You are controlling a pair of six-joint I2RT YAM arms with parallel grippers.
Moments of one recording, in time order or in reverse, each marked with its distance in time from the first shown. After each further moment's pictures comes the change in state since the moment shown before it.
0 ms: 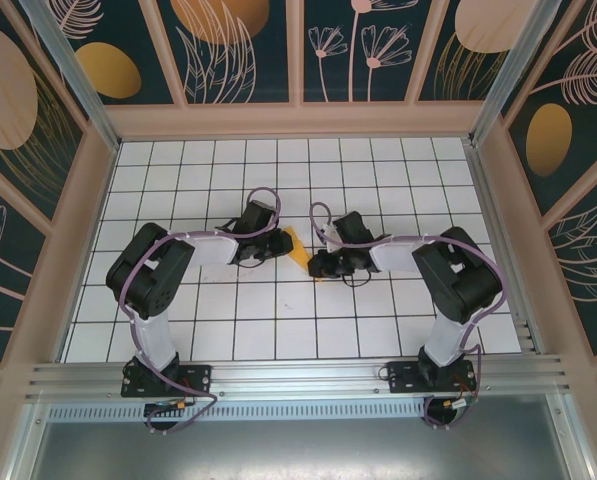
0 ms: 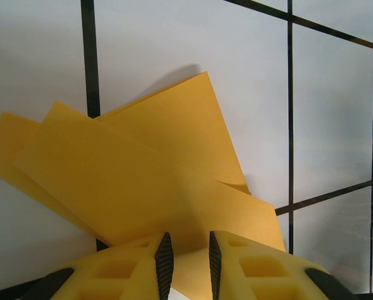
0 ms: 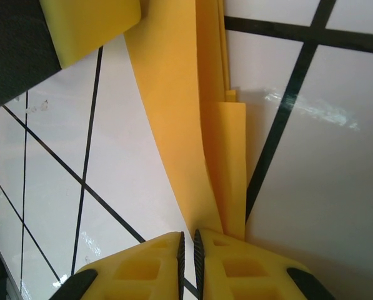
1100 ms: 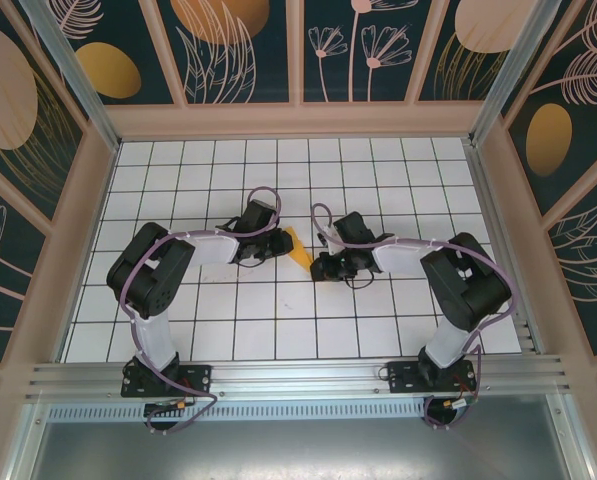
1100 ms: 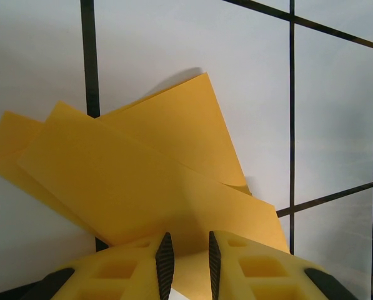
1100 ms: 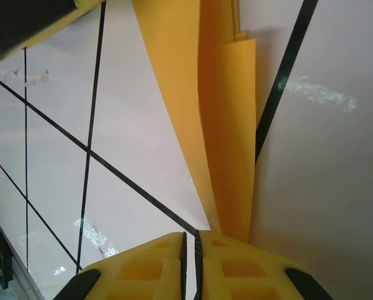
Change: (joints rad) left arm -0.001 0.005 0.011 -0.014 -0.003 0.000; right arm 0.016 -0.060 0.008 -0.123 0.007 -0.007
